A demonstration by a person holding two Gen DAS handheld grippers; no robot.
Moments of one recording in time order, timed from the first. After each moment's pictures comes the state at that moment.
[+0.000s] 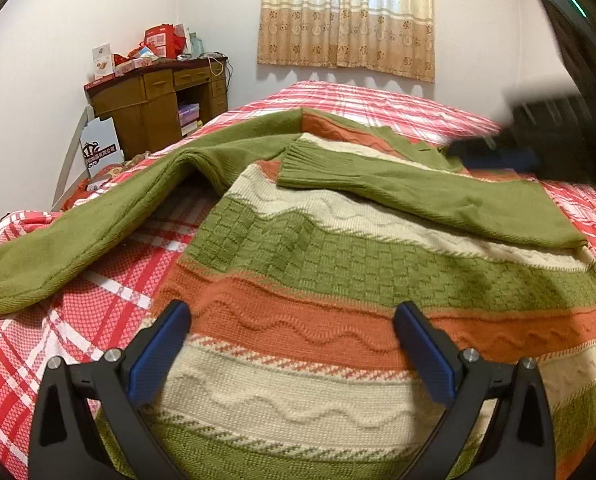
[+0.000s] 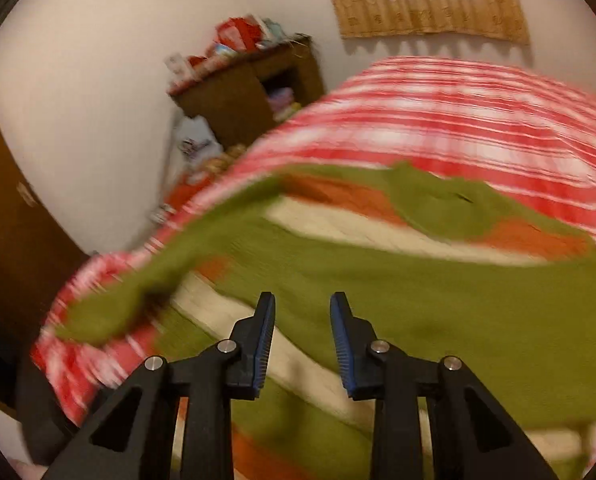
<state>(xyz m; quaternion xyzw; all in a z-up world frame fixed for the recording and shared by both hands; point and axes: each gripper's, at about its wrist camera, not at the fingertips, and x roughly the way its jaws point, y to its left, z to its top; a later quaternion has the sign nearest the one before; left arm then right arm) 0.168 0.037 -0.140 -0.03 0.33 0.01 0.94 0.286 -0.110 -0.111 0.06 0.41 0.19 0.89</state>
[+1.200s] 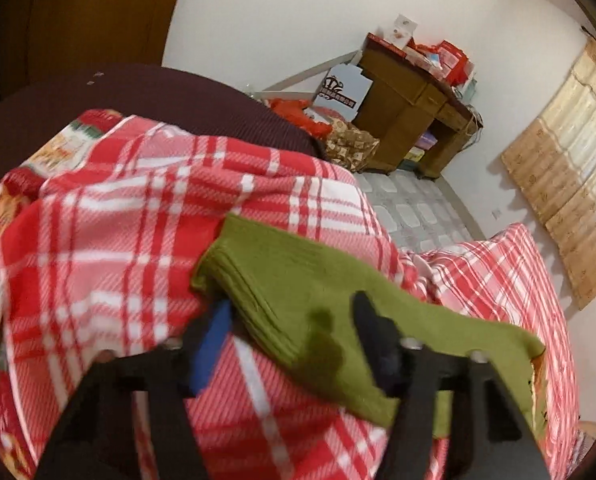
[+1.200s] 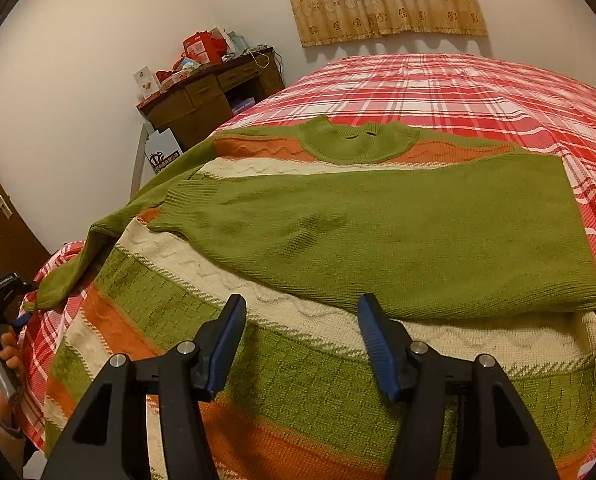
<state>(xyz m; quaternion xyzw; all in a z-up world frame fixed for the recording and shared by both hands) 0.102 0.320 -0.130 -0.36 0.29 0.34 0.82 0.244 -0.163 -0.158 0.08 0.38 0.16 0.91</state>
